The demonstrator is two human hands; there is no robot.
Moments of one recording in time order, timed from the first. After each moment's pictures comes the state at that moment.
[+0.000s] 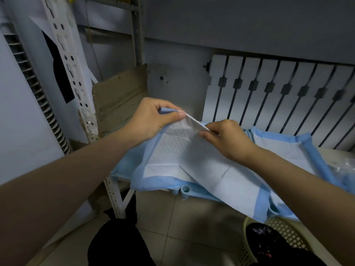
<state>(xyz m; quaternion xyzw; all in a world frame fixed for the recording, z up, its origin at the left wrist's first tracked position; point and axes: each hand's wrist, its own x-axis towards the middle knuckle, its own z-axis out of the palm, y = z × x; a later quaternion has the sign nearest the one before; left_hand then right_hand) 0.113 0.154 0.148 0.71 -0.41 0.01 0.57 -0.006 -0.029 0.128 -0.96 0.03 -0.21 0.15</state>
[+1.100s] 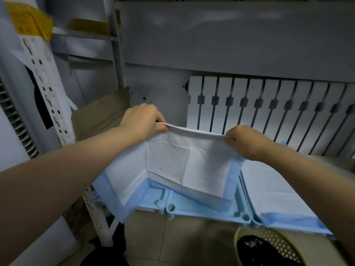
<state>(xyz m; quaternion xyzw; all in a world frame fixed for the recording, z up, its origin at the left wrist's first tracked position) 0.126 0.115 0.195 0.86 -0.44 0.20 0.16 -0.051 -0.103 0.173 -0.97 0.22 -0.09 0.04</state>
